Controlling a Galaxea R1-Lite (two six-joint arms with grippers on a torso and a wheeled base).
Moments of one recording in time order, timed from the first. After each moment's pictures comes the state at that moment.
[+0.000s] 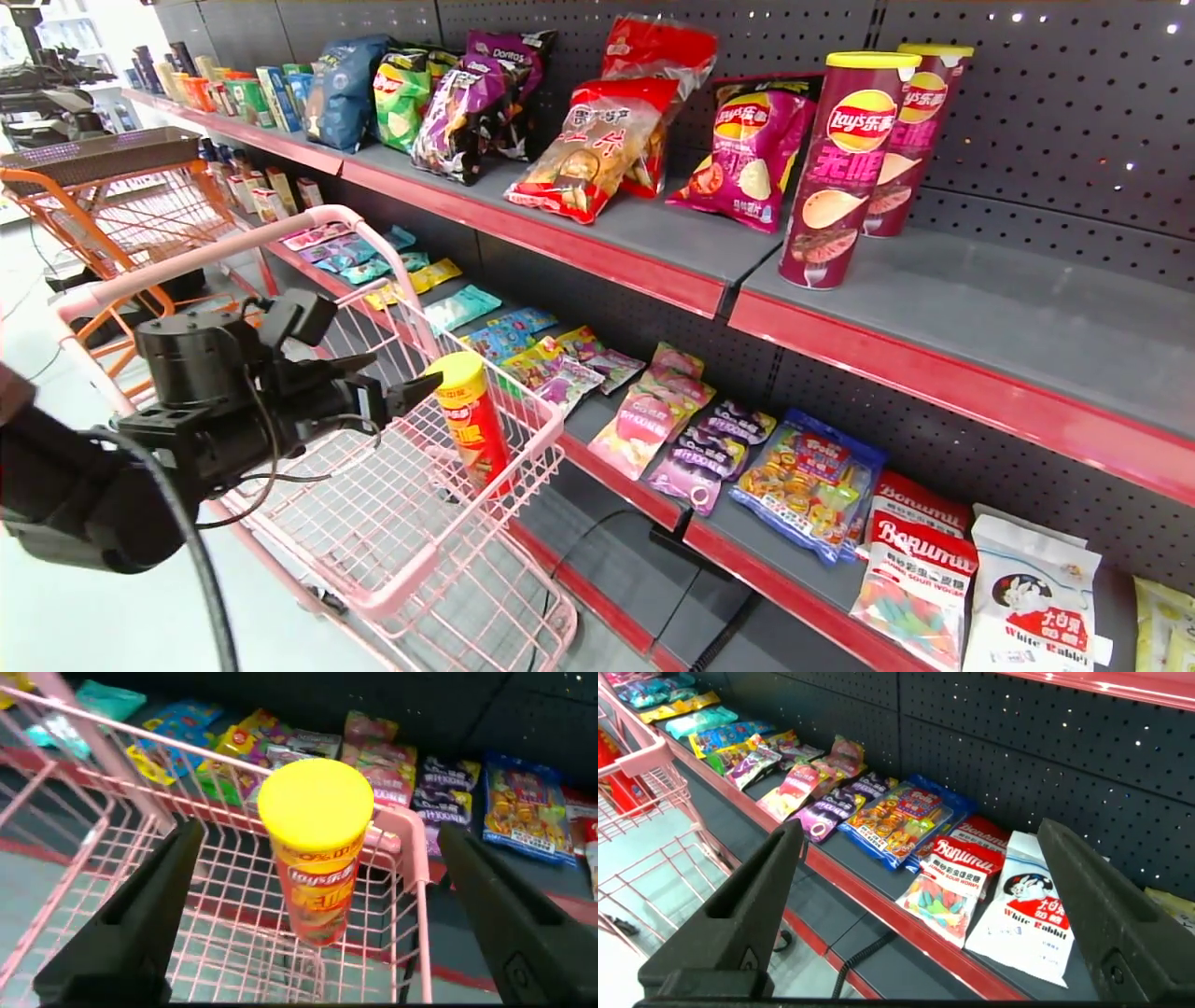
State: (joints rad) left arm -0.08 1.93 -0.61 -1.07 -0.38 0.01; right arm 0.00 0.00 0.00 0.00 0.00 0.00
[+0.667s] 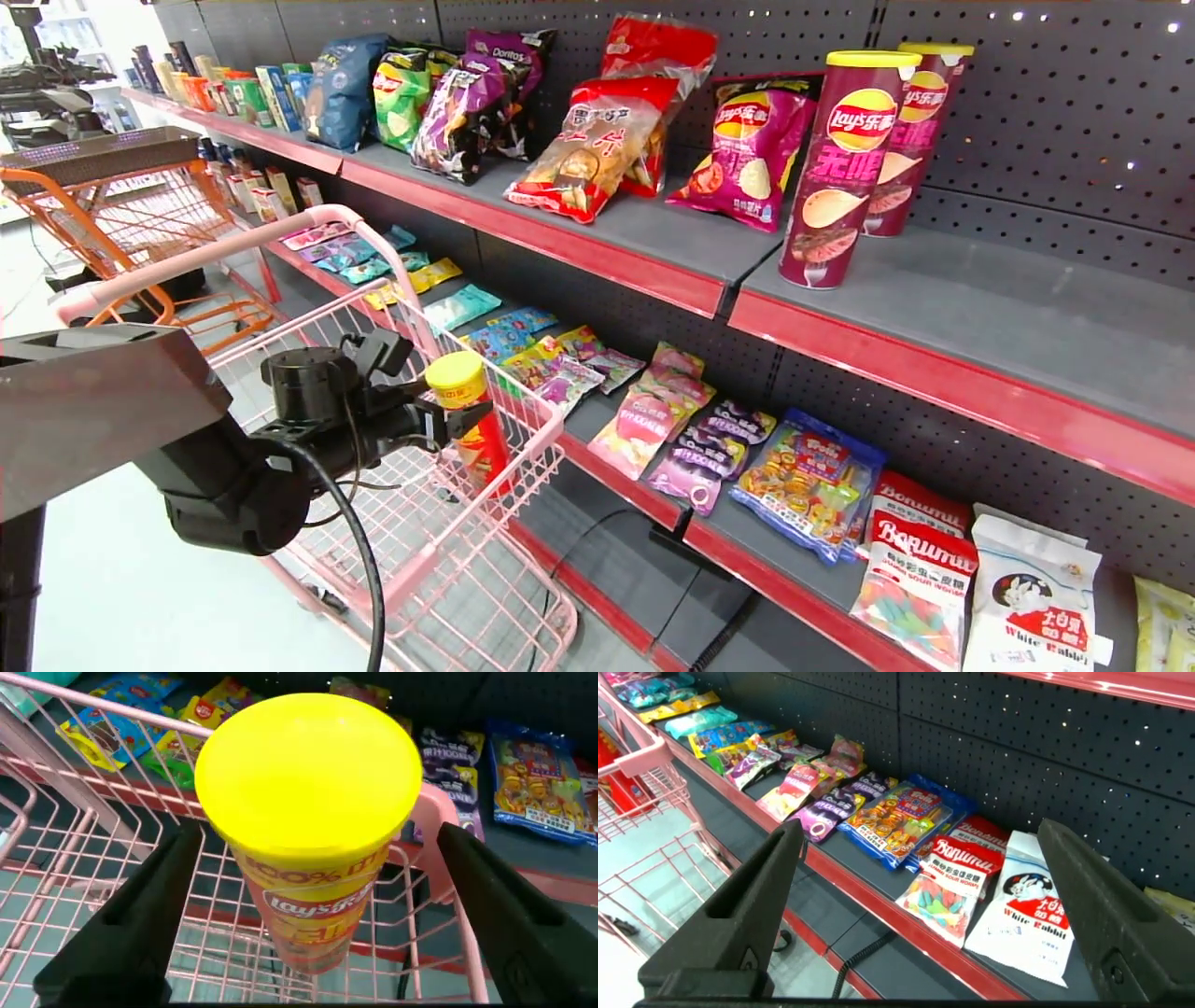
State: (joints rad) left arm -0.14 2.23 -0.75 -1.20 -0.39 0.02; right arm 0.00 0.00 0.00 0.00 0.00 0.00
